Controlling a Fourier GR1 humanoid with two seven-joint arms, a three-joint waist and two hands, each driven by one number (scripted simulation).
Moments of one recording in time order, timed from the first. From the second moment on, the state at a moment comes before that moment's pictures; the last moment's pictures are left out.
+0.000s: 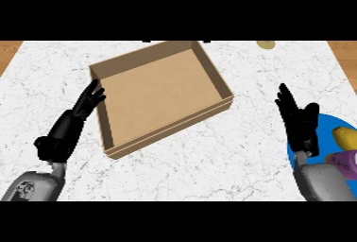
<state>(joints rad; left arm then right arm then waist) -0.16 0.37 -0.19 -1.53 0.07 0.09 -0.04 -0.21 -0.26 0.08 -1.34 -0.09 -0.23 0.14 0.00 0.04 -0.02</state>
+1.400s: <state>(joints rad) 0.00 0.36 -0.13 -1.51 -0.01 0.22 0.05 -0.06 -1.01 -0.20 -1.23 0.03 0.45 -0.52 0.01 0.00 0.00</state>
